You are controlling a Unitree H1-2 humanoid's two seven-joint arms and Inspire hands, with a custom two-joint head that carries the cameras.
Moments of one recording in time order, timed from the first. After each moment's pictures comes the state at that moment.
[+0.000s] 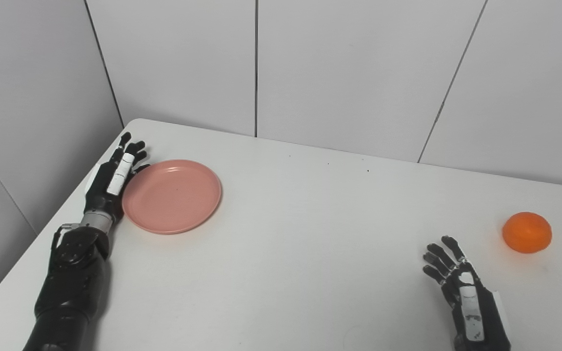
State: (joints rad) left arm -0.41 0.41 0.28 0.64 -0.26 -0.23 -0.20; right arm 0.05 -0.03 0.02 -0.06 0.11 -0.09 0.11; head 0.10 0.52
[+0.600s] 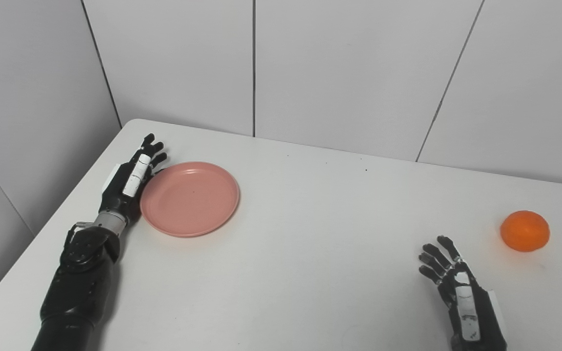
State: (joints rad) left arm -0.40 0.40 0.23 0.56 -0.28 -0.14 -0.24; right arm 0.06 -0.02 0.03 -0.06 0.09 -0.09 0.11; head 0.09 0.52
